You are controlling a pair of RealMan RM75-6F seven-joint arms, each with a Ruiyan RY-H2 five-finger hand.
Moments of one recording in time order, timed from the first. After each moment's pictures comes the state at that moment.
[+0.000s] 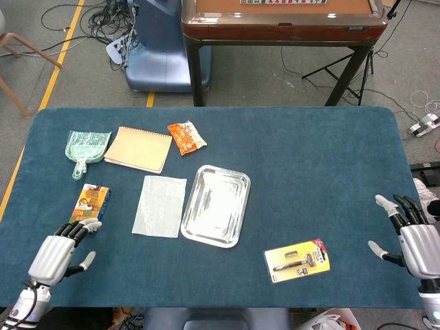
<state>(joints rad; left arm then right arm) -0.18 -1.18 0.02 -1.68 1.65 1.38 0.04 0.05 -1.02 0.03 -1.67 -1.61 1.54 0.10</state>
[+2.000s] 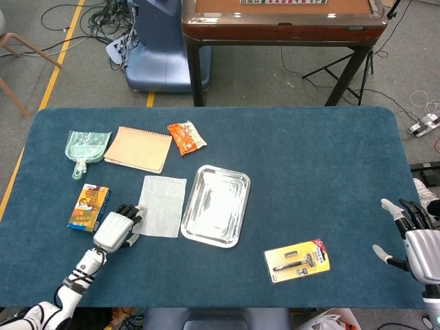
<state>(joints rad) -0.44 -1.66 0.00 -1.02 1.63 1.22 0.00 0.02 -1.02 0.02 -1.67 -1.59 1.55 0.10</state>
